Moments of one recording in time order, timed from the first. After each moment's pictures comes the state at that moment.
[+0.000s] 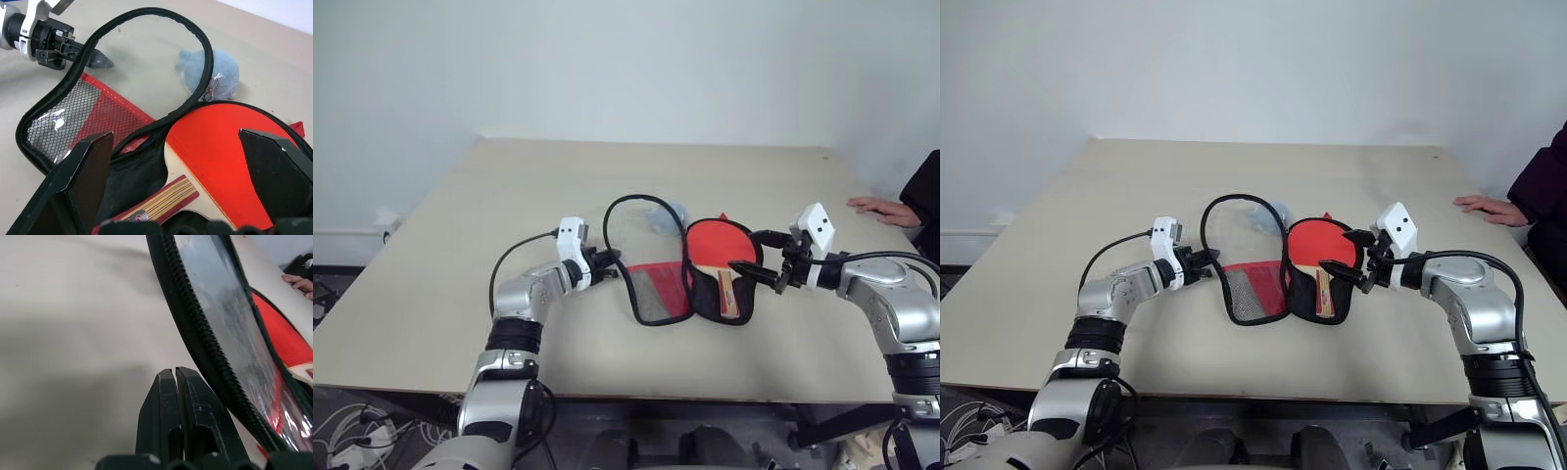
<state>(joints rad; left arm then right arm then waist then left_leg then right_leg) -0.62 0.25 0.12 0.50 -0.39 0.69 -0.57 -0.38 -0.65 -0.03 -0.02 0.38 0.50 0.92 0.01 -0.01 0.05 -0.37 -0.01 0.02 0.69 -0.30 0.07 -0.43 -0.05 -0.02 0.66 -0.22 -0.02</state>
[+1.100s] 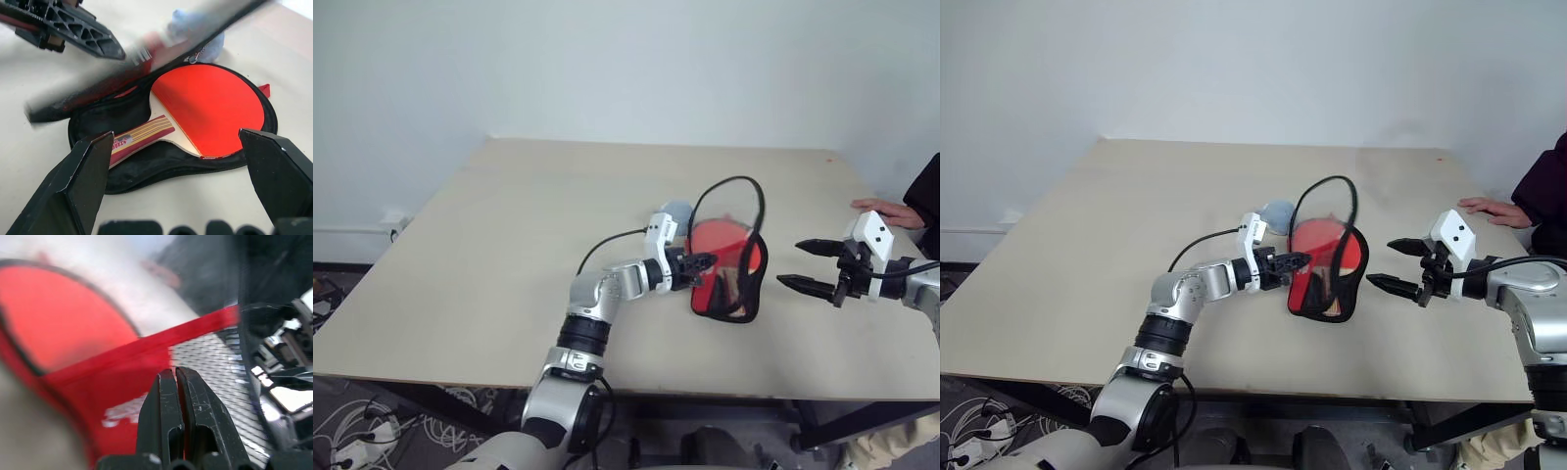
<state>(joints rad) -0.68 -0.08 0.01 0.38 -0.45 0.84 -0.62 -0.27 -0.88 -0.13 0.06 0.39 0.37 1.11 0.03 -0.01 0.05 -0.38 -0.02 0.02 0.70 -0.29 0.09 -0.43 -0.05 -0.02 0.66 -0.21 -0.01</state>
